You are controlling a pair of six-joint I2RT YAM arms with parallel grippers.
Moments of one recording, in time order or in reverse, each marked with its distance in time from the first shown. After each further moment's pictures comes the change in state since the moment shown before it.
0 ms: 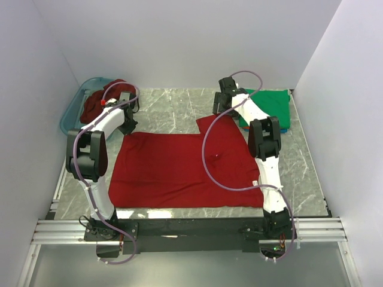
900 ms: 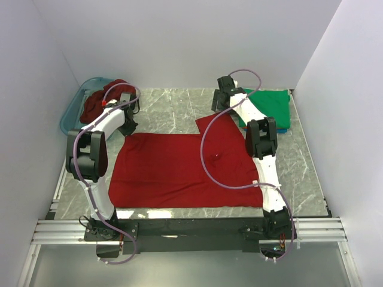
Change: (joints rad) left arm -0.003 -0.005 -0.011 -0.006 -0.001 0.017; right arm -0.001 0.093 0.124 0.010 0.010 0.032
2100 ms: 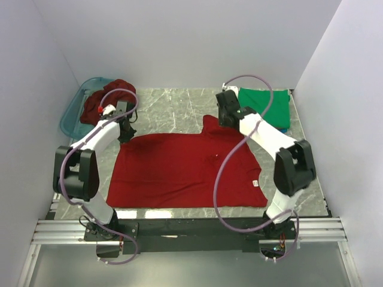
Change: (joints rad) left arm -0.024 -0.240 -0.226 0.073 0.004 0.008; right arm 0.174 -0.771 -0.848 0.216 0.155 -0.104
